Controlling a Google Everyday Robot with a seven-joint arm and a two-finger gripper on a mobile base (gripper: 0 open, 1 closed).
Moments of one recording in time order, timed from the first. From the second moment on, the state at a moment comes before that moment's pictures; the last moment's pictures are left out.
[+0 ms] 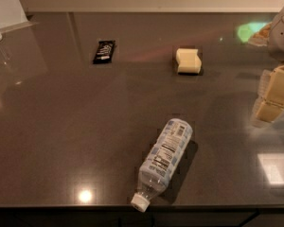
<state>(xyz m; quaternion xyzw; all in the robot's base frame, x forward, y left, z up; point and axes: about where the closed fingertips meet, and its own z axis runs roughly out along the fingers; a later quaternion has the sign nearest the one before) 0.438 -0.217 0.976 -0.60 0.78 -0.03 0.16</state>
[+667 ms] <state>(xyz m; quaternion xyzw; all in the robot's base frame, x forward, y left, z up) 0.459 -0.212 0.967 -0.59 0.79 -0.04 0.17</state>
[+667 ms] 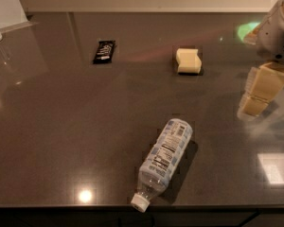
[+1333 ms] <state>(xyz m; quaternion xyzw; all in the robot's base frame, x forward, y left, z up) 0.536 -0.209 0.937 -0.51 0.83 -0.02 0.22</state>
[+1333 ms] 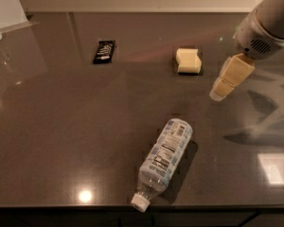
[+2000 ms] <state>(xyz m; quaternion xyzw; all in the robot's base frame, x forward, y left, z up) 0.607 -0.216 0.904 -0.45 0.85 0.02 0.28</state>
